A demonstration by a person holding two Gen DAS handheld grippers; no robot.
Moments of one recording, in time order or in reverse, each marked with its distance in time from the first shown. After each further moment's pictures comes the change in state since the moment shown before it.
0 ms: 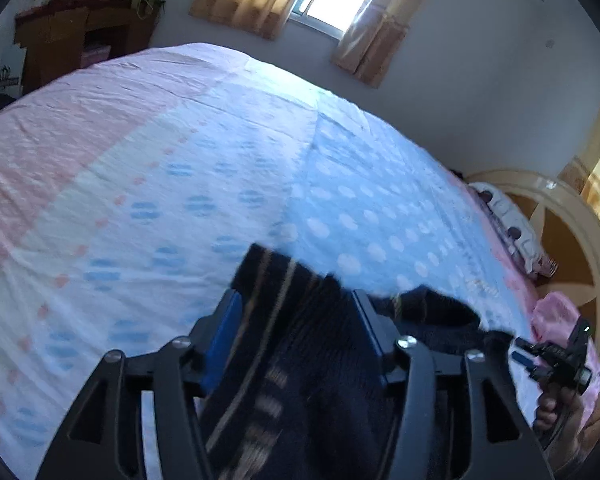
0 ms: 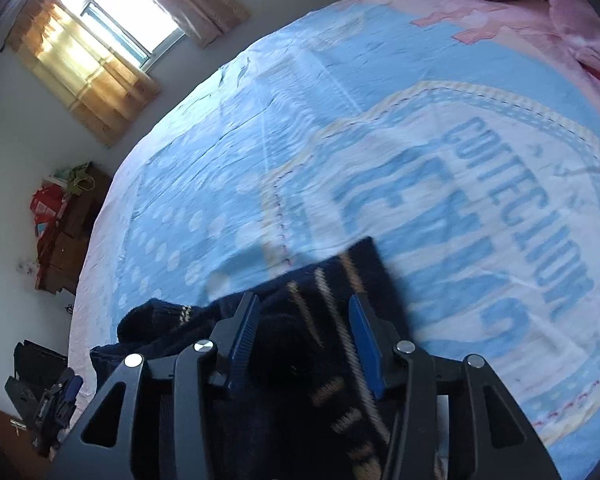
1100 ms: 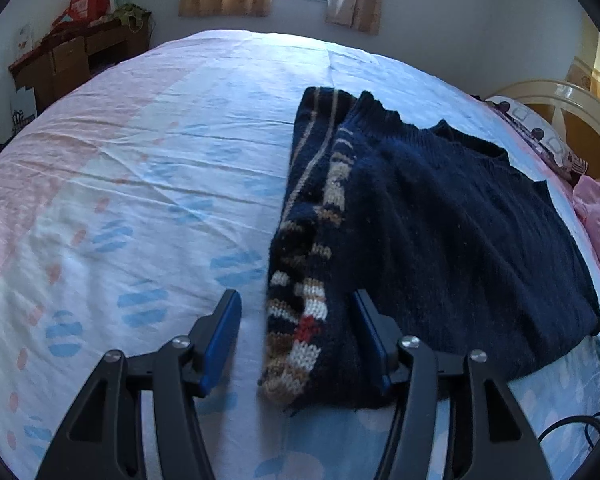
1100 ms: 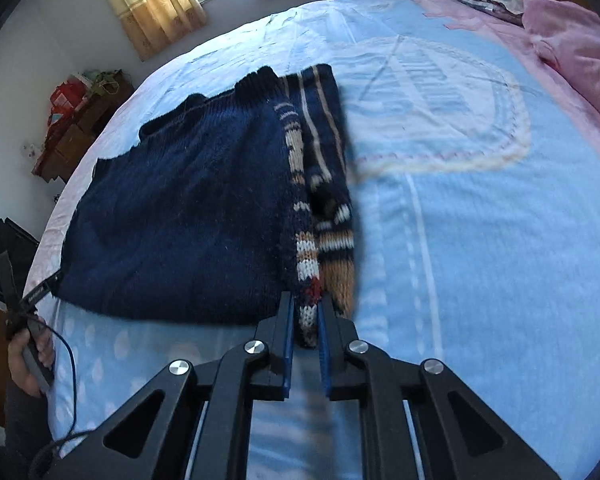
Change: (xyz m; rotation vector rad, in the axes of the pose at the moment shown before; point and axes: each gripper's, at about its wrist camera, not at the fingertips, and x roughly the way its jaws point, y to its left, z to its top) left arm -0.047 0.023 -0.127 0.206 0.088 0.176; right arm -0.108 -0.055 -0.180 -0.300 0.108 -0.064
